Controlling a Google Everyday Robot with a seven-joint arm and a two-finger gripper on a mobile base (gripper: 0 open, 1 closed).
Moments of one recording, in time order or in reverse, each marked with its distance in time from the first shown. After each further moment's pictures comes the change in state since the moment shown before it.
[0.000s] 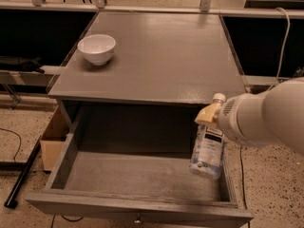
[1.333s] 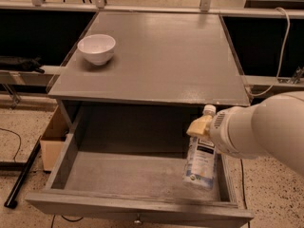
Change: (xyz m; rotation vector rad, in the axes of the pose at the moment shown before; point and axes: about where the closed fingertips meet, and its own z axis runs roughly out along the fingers) arm -0.035 -0.003 0.013 0.015 -0.066 -0.025
